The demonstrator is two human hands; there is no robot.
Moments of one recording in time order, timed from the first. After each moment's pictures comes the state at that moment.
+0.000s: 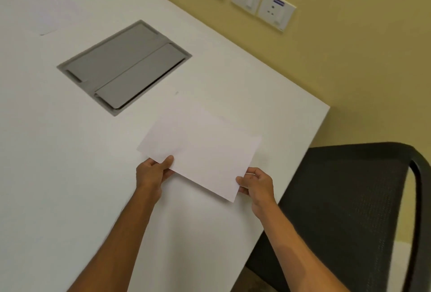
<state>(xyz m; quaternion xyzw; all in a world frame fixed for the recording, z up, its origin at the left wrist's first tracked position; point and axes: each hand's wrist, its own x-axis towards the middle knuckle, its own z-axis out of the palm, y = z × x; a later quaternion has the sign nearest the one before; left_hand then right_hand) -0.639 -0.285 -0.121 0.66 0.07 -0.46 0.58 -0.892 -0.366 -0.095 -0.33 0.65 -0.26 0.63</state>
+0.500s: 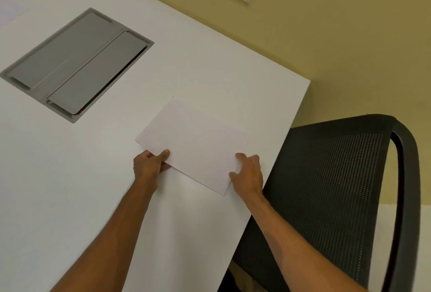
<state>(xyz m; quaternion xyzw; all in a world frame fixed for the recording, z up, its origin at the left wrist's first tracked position) -0.678 -0.347 -0.155 0.75 0.01 -0.46 0.47 -0.930 -0.393 -0.140 -0.64 0.69 -0.05 0.34</state>
